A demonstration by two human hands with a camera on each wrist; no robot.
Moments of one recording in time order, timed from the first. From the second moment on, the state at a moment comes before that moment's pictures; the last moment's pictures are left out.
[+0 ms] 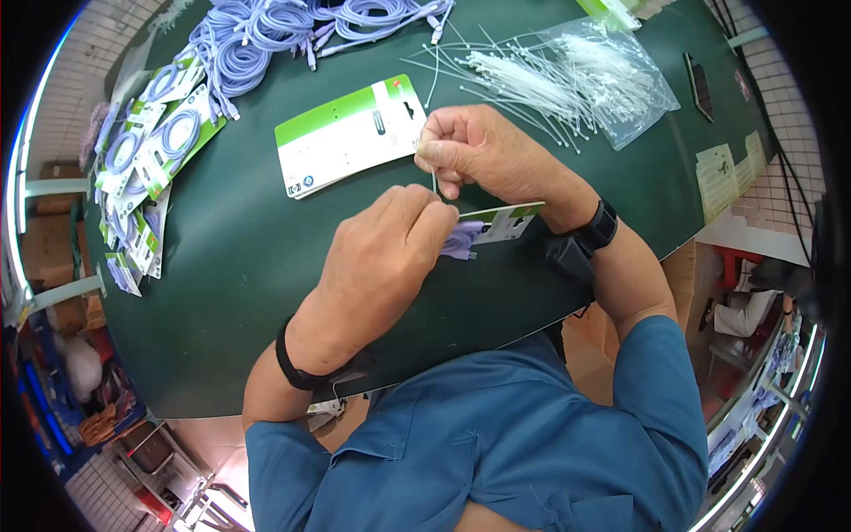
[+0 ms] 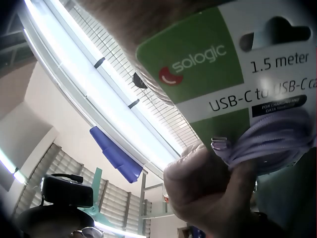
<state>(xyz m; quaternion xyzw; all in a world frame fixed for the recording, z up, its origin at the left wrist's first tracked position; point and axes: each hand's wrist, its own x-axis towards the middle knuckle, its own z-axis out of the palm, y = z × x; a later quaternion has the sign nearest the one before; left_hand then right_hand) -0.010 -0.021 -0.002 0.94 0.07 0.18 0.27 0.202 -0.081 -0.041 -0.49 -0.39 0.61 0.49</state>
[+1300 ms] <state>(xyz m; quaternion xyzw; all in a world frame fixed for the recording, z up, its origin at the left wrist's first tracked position) 0.008 0.000 -0.052 0.69 0.29 0.46 0.47 0.171 -0.079 -0.041 -0.56 -0.70 -0.18 0.40</state>
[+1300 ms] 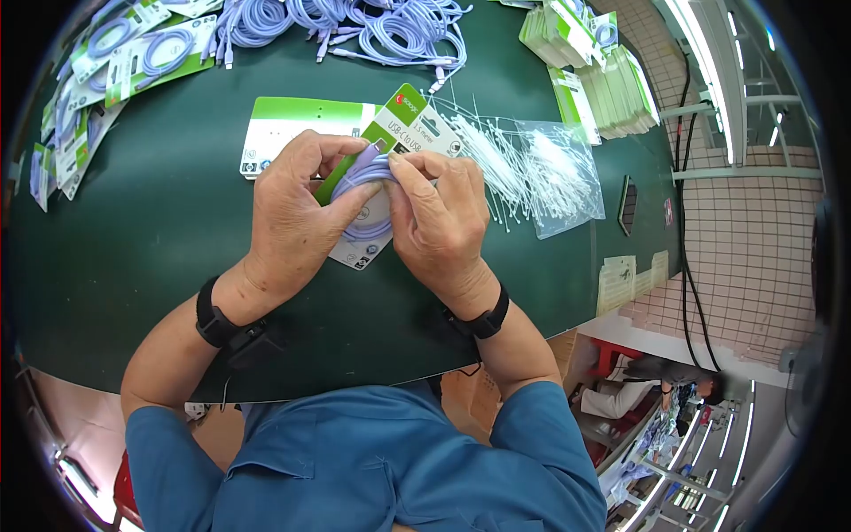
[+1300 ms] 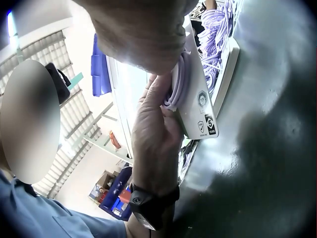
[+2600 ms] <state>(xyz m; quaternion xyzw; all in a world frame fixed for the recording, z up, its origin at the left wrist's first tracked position) 0.005 0.012 -0.050 0.71 0.24 0.40 0.52 0.183 -0.077 -0.050 -0.50 -0.68 0.01 0.53</state>
